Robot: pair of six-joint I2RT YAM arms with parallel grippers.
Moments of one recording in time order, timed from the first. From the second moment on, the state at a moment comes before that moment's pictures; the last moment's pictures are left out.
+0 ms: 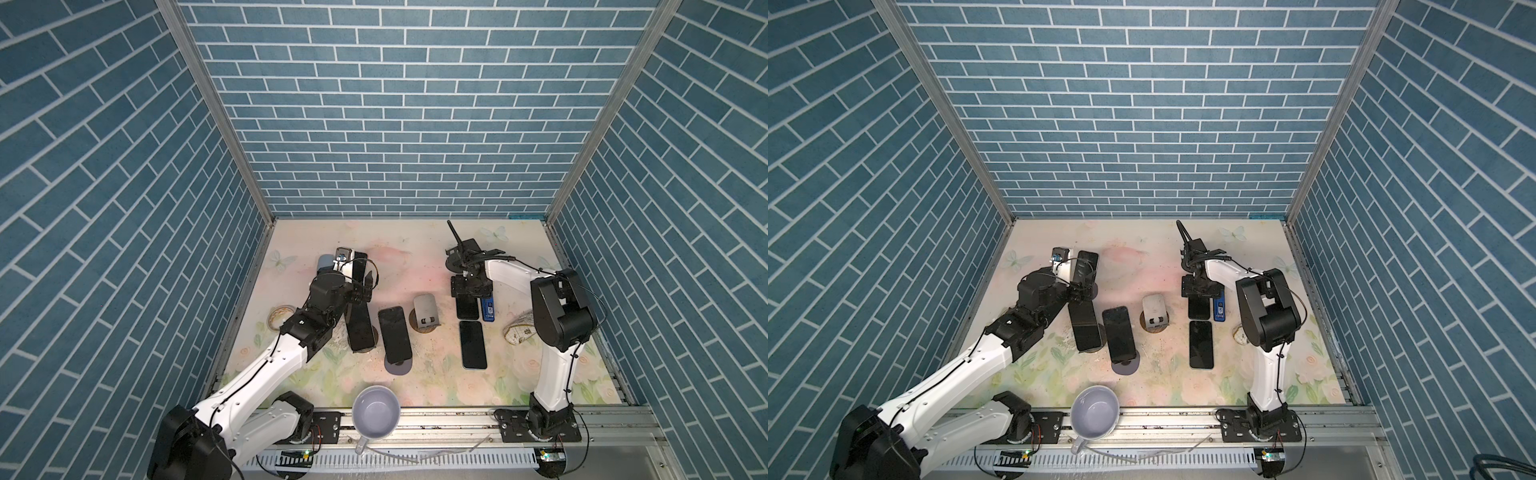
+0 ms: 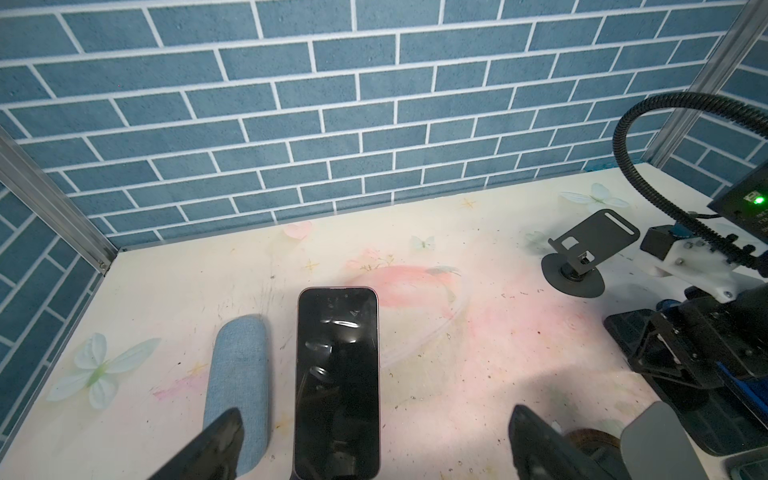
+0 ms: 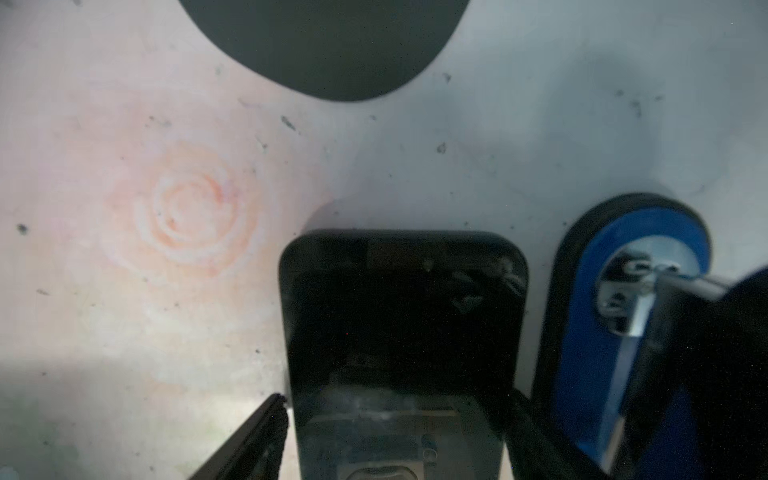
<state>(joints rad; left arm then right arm) -0.50 1.02 0.67 0.00 -0.25 -0.08 0.44 1.95 1.35 -0.73 0.05 0.40</state>
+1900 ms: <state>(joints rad) -0.50 1.01 0.65 0.00 -0.25 -0.09 0.83 1.84 1.35 -0.71 0.05 0.46</state>
